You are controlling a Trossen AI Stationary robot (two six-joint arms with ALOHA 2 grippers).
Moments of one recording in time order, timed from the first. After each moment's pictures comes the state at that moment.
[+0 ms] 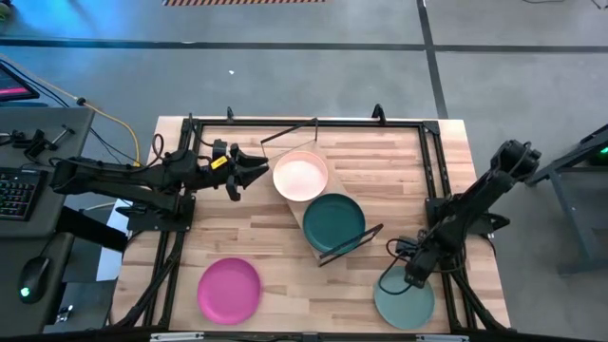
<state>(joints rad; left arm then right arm) 0.01 0.85 0.56 0.41 -0.21 -0.48 0.85 1.31 0.52 -0.58 -0.07 1.31</state>
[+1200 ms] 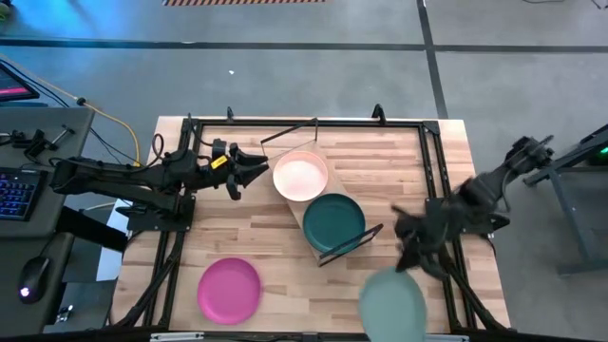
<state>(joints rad) 0.01 0.85 0.56 0.42 -0.23 -0.48 0.59 1.05 1.13 -0.72 -0.16 0.84</state>
